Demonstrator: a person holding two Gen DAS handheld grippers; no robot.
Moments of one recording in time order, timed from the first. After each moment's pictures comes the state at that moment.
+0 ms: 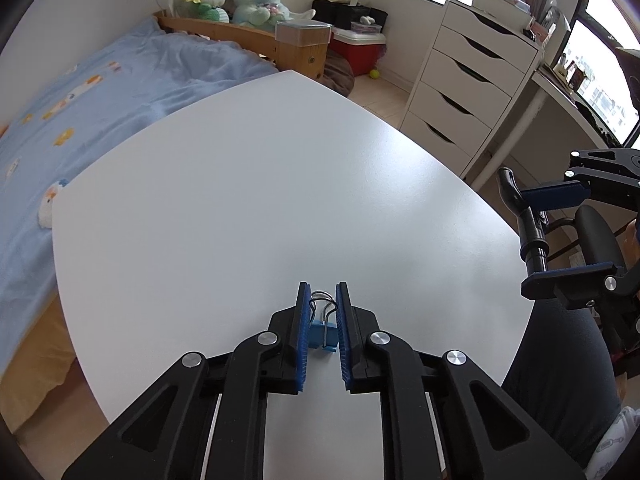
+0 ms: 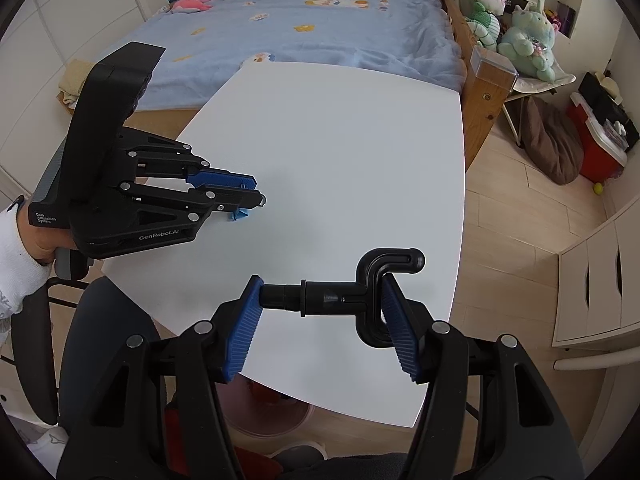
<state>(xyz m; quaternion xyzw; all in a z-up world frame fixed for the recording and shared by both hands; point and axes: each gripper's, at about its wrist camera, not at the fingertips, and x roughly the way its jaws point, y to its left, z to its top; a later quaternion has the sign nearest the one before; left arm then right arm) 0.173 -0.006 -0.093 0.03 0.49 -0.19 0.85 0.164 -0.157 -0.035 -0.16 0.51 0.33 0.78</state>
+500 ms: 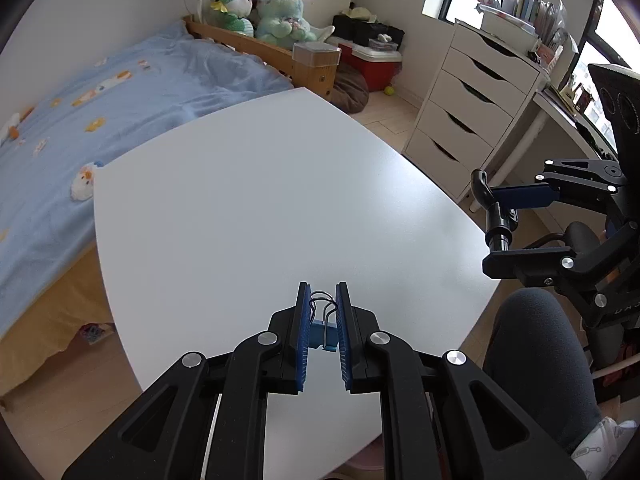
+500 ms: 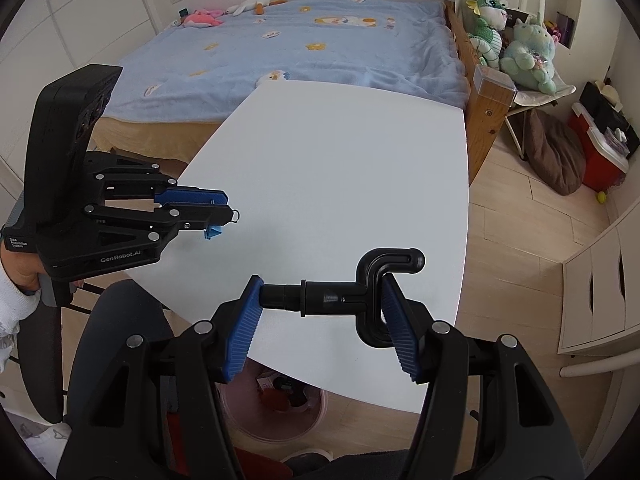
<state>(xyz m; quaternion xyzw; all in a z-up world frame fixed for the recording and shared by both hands) 0.119 -0.002 -0.054 0.00 0.48 -0.16 0.86 0.139 -0.163 -0.015 -0.15 0.48 0.34 0.79</state>
